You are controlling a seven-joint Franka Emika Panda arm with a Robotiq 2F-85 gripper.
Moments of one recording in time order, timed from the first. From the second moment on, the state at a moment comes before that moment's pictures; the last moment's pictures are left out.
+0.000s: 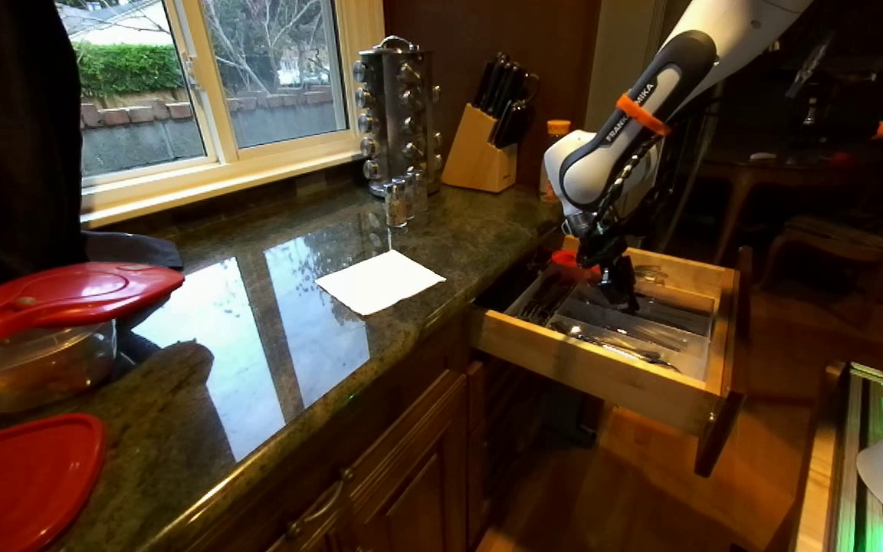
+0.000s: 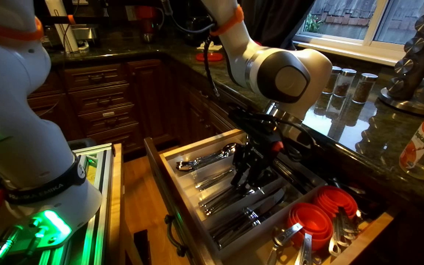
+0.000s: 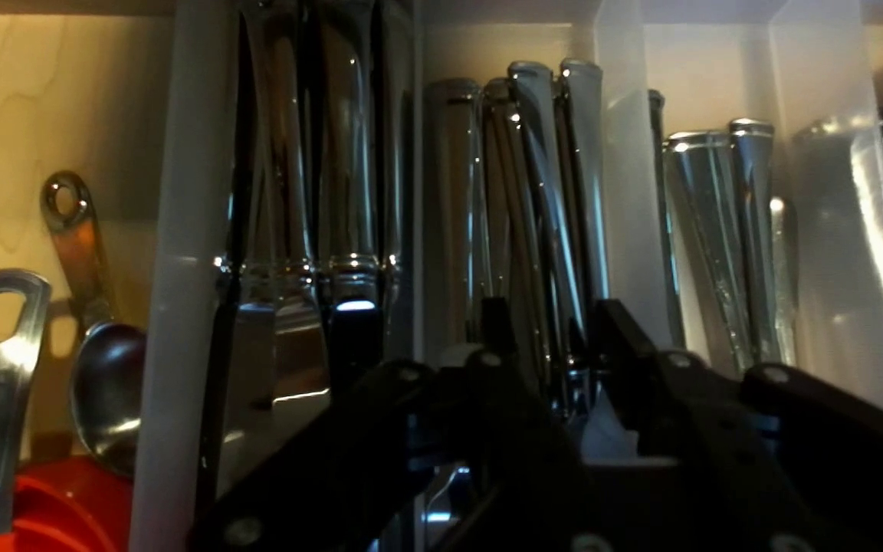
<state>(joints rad) -0.10 0.38 -0.08 -2.19 -0.17 2.08 -0.24</state>
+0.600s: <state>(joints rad) -0.10 0.39 -0.07 -2.17 -0.17 2.08 -0.27</state>
